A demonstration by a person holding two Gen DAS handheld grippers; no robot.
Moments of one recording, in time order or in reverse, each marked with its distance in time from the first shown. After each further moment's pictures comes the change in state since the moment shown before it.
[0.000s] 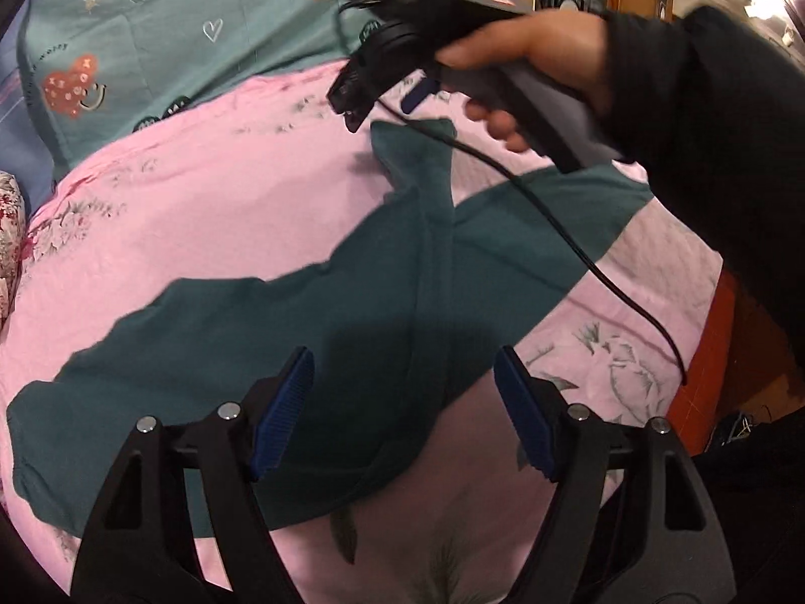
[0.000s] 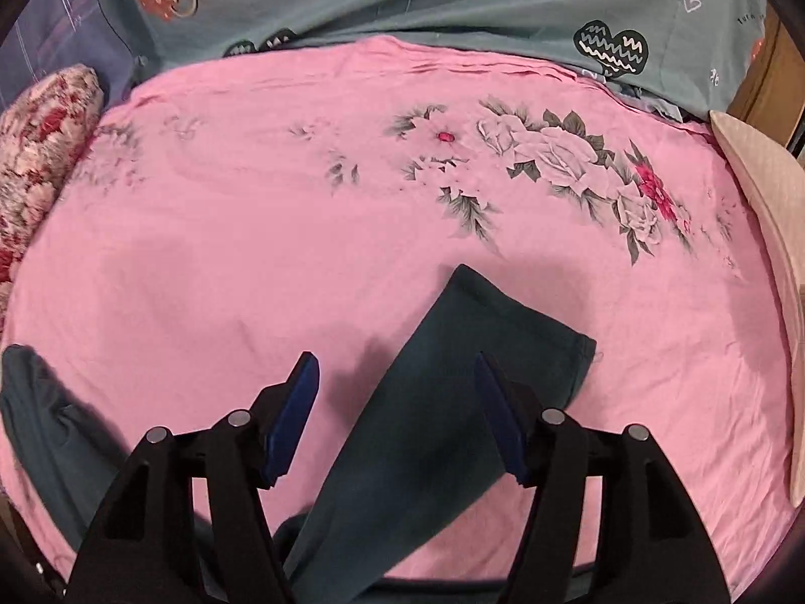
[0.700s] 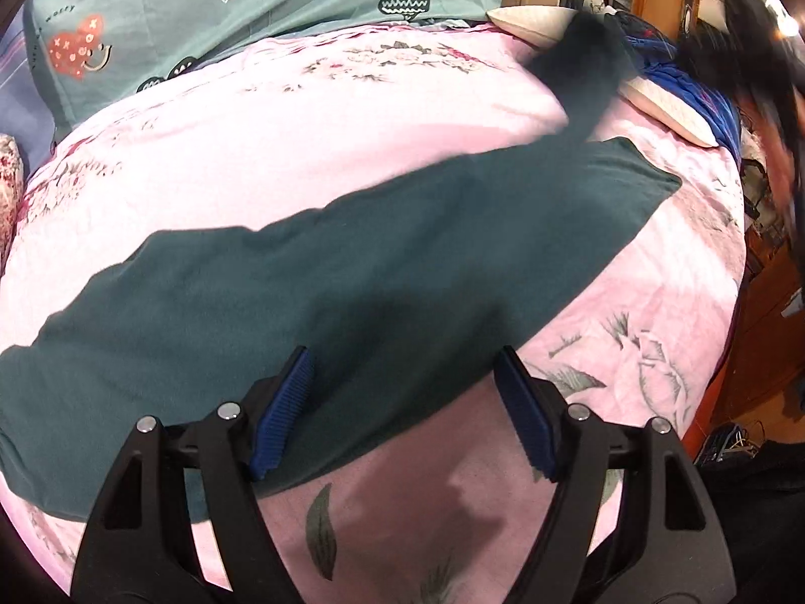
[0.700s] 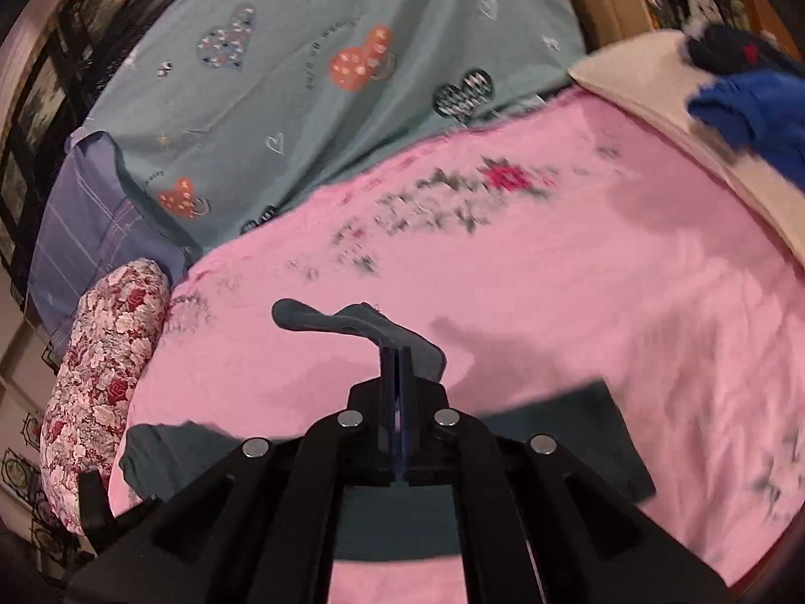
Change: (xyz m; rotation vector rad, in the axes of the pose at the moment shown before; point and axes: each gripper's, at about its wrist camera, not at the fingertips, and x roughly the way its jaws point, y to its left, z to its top) left arm 0.027 0.003 -0.007 -0.073 0.055 0.009; right arm -0.158 -0.187 -0.183 0.431 -0.342 0.272
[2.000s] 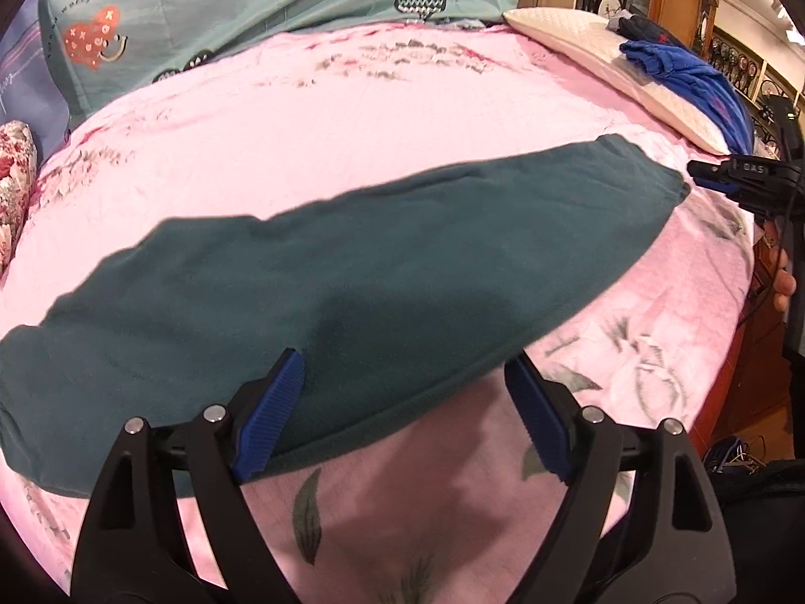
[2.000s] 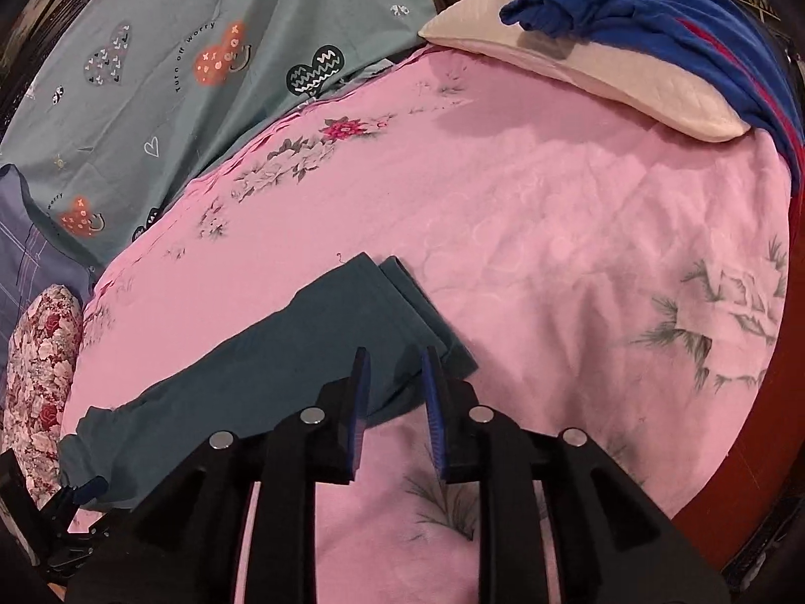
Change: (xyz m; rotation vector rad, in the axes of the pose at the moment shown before) left arm -0.010 -0.004 -0.002 -0.027 -0.011 0.037; right arm -0.010 -0.087 -0.066 0.144 -0.022 -0.242
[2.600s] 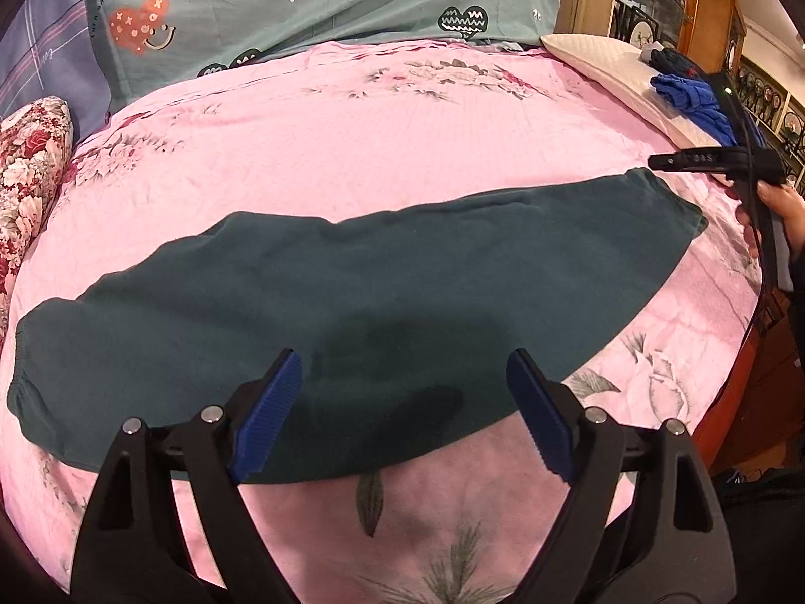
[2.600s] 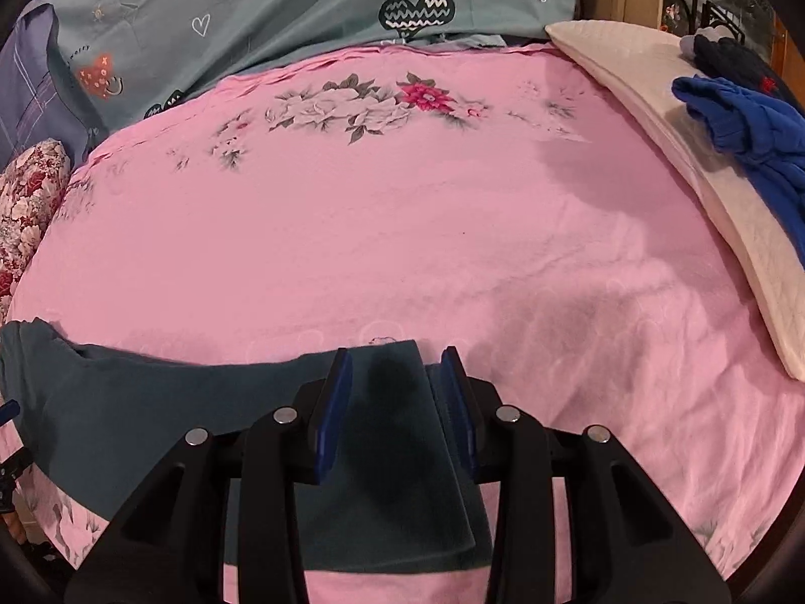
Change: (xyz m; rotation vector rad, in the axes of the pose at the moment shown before) left arm -0.020 0.026 -0.003 -0.089 -0.020 0.056; right arm 0.085 0.053 0.072 -0.416 0.178 -0.034
